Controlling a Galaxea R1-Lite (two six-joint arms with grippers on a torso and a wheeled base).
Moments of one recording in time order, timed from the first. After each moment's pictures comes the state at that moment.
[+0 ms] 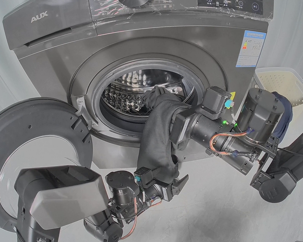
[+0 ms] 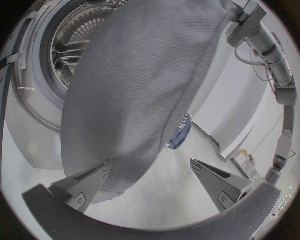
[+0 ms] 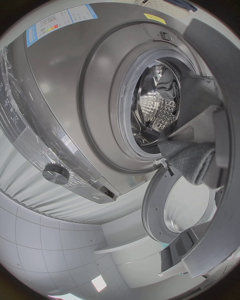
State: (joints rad) left arm -0.65 2.40 -0.75 -1.54 -0.16 -0.19; right arm 0.79 1.92 -0.87 -1.34 -0.07 0.16
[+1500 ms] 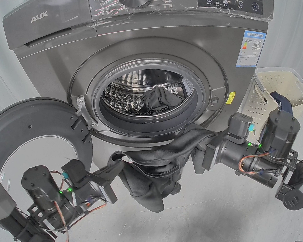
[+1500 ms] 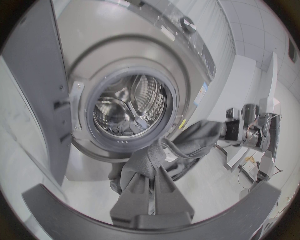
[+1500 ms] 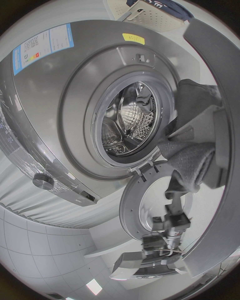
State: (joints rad) left arm -0.50 1.83 -0.27 -1.54 -0.17 -0.17; right arm 0.71 1.83 -0.57 -1.37 0.00 0.16
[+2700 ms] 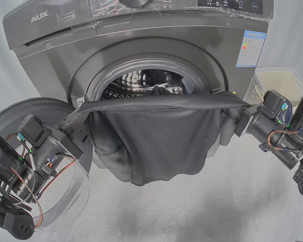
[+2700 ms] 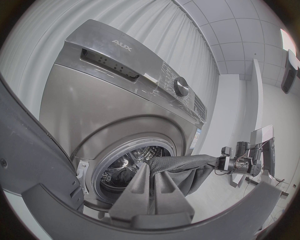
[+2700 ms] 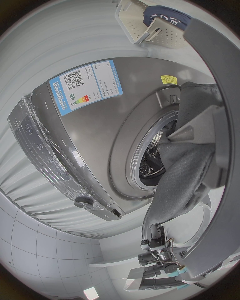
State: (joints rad) left arm -0.36 1.63 -0.45 -1.53 -0.30 -0.18; right arm 0.54 1.73 -0.50 -1.52 -0.02 0.17
